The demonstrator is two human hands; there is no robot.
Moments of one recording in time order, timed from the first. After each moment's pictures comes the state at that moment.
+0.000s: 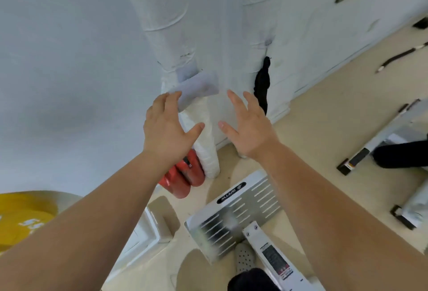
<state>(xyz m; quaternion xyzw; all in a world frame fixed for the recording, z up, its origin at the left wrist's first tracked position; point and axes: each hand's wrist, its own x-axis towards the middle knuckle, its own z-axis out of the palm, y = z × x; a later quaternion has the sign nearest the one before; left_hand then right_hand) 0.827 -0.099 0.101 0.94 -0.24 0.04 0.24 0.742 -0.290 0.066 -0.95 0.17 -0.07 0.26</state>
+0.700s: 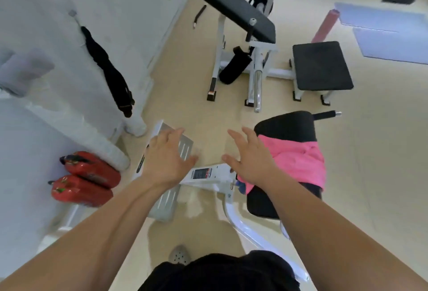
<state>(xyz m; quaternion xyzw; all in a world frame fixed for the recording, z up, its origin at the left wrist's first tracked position) 0.499 -0.037 0.065 0.78 -0.58 -0.18 0.13 0.273 -0.109 0.053 -0.82 0.54 0.01 0.22</state>
